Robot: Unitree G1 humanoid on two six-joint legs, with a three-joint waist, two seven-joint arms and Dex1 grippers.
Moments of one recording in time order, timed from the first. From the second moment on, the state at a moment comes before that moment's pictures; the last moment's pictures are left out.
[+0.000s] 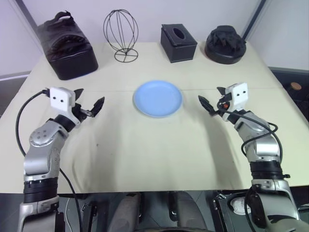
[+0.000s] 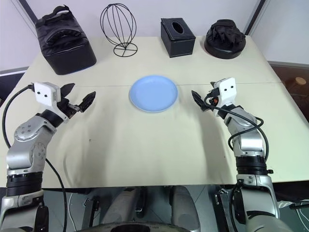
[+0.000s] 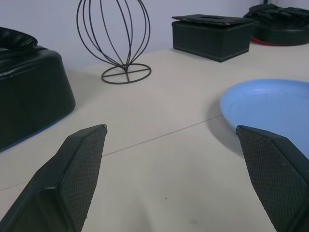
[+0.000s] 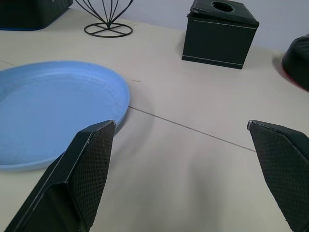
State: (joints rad) left arm -0.28 0.51 0.29 -0.08 -0.36 0.30 -0.53; right arm -0.47 -0.48 -0.14 0.22 0.26 0.19 0.53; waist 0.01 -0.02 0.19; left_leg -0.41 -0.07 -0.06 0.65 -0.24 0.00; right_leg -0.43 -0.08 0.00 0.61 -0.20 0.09
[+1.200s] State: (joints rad) left arm -0.29 0.51 0.29 -0.08 -0.36 0.30 -0.53; right arm -0.47 -0.48 -0.14 0.22 0.26 0.19 0.53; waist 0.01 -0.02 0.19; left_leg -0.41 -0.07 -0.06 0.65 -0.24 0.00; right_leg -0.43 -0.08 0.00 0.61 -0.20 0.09
